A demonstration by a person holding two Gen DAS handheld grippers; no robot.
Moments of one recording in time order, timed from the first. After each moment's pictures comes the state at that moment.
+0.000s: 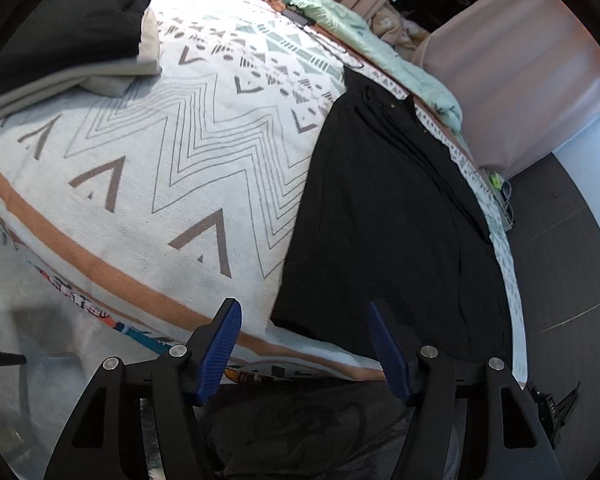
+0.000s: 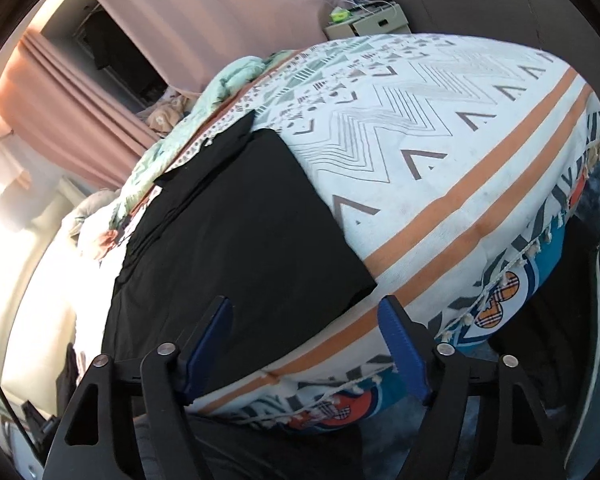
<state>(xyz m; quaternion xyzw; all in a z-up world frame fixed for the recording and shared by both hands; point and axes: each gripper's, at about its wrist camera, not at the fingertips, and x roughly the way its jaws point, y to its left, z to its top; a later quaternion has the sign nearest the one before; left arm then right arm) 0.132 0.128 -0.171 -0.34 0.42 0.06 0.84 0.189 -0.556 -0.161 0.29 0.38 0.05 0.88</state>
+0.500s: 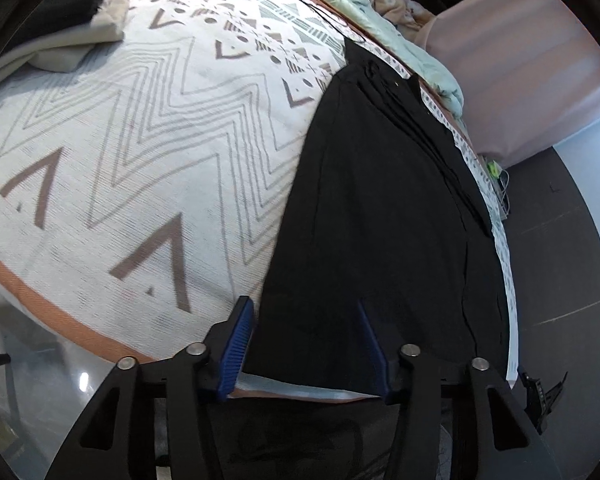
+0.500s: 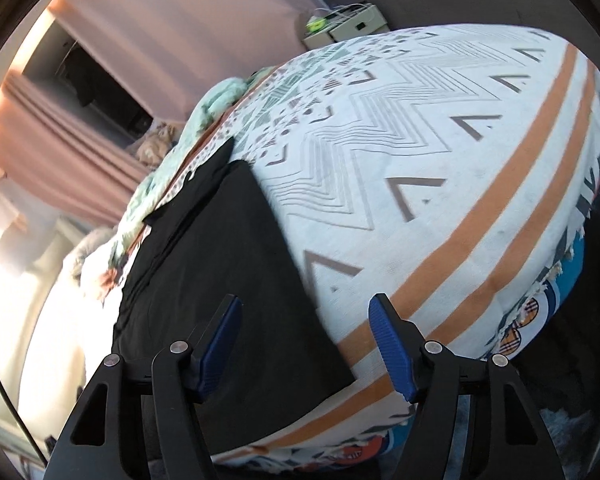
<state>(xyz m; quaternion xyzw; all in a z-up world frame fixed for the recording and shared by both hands) 0.164 0.130 -0.192 -0.36 0.45 0.02 0.82 0.231 -0.589 -0.186 0.35 0.36 0.04 0.86</state>
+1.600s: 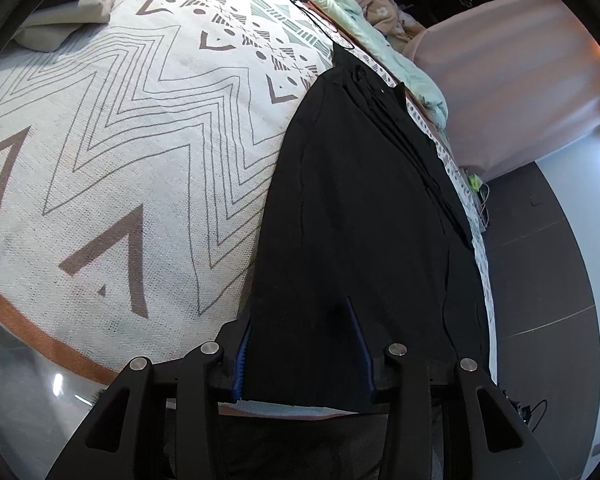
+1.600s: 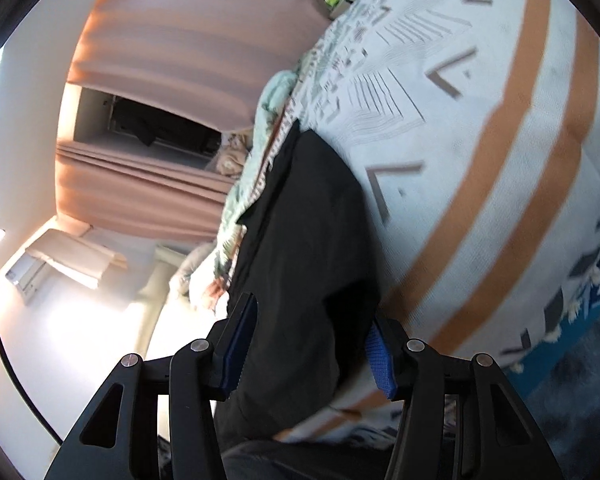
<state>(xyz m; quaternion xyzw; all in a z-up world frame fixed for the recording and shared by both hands) 0.169 0.124 -0.198 -0.40 0.42 0.00 0.82 0.218 -0.562 -0.233 0.50 0.31 0.19 0.79</state>
